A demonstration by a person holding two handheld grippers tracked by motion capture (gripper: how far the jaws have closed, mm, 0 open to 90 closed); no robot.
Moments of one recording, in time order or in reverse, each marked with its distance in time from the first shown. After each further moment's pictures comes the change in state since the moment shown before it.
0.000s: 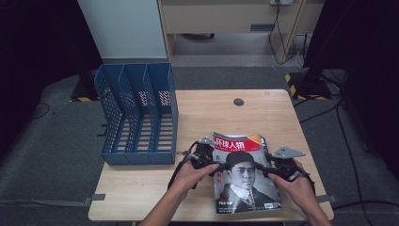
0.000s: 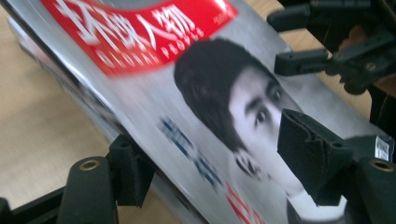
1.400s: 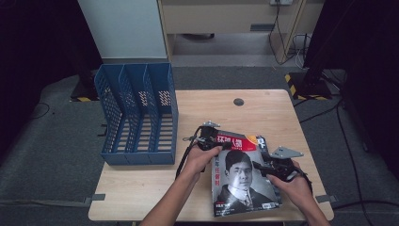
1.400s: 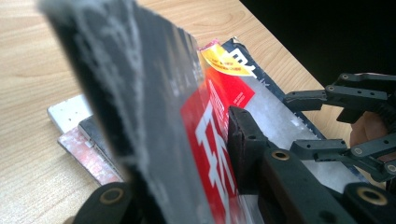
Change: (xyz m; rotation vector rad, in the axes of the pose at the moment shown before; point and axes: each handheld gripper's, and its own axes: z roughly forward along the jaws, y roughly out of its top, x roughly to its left) left arm 0.014 0.044 0.016 -0.079 0.049 -0.043; right arm 0.003 -0.001 0.006 -0.029 0.021 0.005
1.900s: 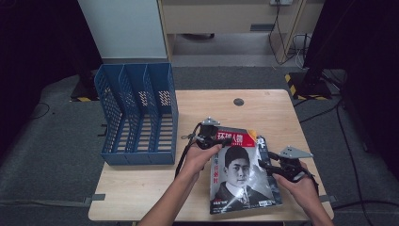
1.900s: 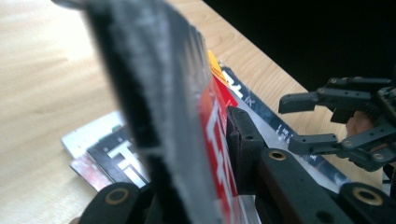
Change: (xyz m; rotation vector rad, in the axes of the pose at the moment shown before) left arm -0.015 0.015 -0.024 -0.077 0.013 0.078; right arm -0.011 -0.003 -0.016 -0.044 -0.031 0.047
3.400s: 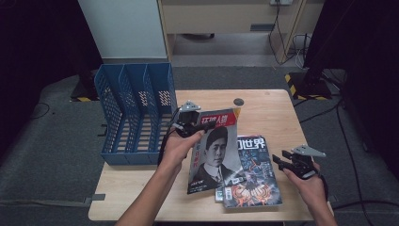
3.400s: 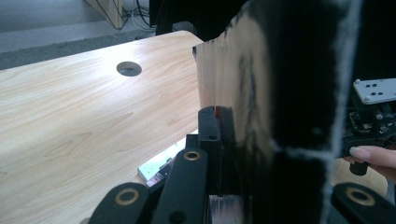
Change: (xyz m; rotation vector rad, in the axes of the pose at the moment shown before) left arm 0.000 0.037 -0.081 -0.113 0.088 0.069; right arm -0.032 -0.011 -0.011 0.013 -0.175 0.127
